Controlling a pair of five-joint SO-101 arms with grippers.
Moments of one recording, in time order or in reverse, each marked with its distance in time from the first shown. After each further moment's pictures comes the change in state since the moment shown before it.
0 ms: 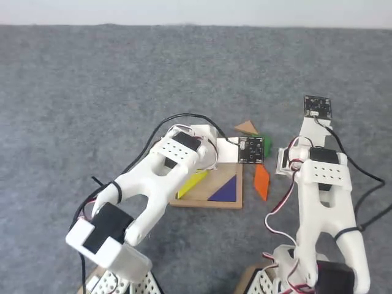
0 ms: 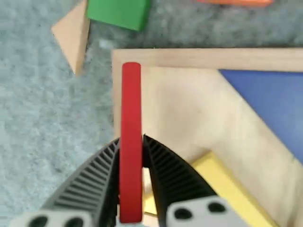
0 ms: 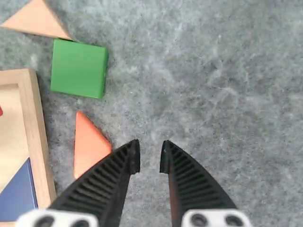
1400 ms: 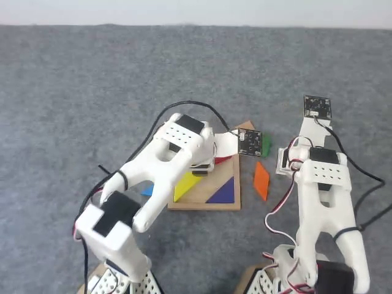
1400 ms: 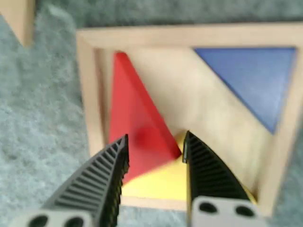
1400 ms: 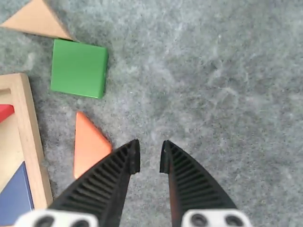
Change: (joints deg) left arm -1.6 6.9 -13.6 21.5 0.4; right arm 0.0 0.0 0.0 0.0 0.0
